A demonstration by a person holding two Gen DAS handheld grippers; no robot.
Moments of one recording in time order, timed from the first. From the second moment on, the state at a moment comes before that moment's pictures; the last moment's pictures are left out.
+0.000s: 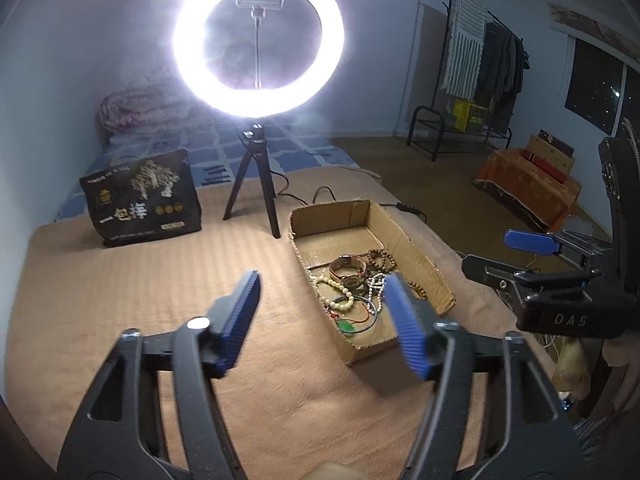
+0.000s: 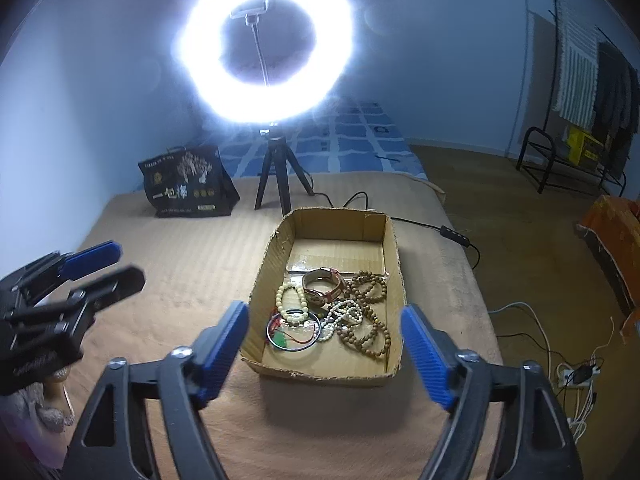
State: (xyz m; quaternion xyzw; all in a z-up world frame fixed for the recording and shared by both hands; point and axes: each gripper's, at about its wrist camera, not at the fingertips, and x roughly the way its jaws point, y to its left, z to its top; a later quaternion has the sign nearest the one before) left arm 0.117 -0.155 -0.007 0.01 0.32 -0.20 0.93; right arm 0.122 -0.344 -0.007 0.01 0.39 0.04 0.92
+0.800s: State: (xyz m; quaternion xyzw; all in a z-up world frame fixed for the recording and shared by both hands) left arm 0.073 -0.138 0.008 0.03 0.30 -0.16 0.94; right arm 0.099 -0.335 0.003 -0.02 0.36 0.01 0.93
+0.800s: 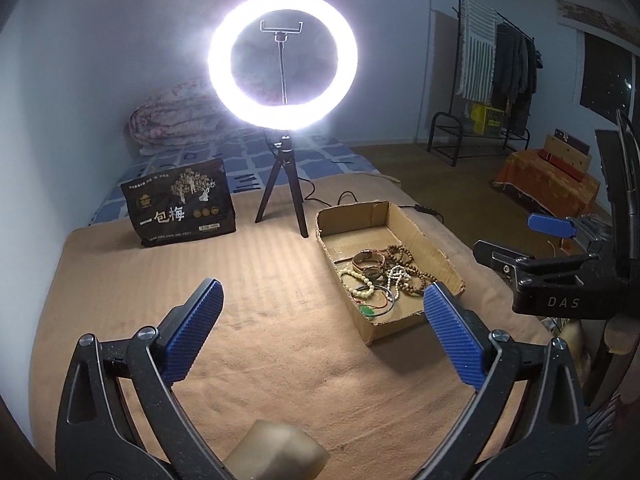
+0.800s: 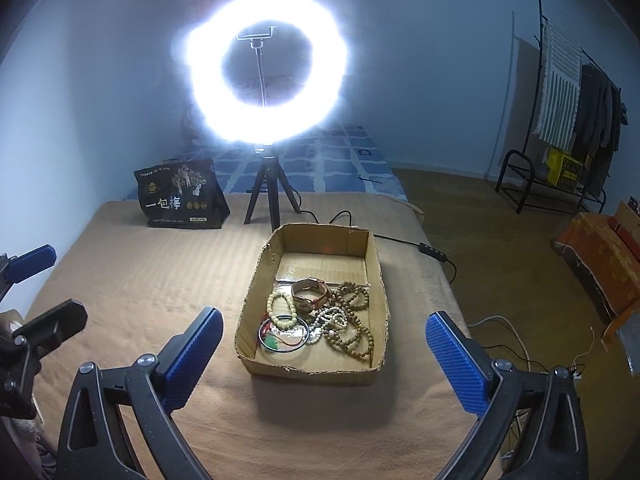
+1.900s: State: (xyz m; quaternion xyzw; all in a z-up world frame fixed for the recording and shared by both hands) left arm 0.076 -0.138 0.009 0.04 0.30 -0.16 0.94; right arm 0.102 -0.345 -0.002 -0.01 0.37 0.00 0.93
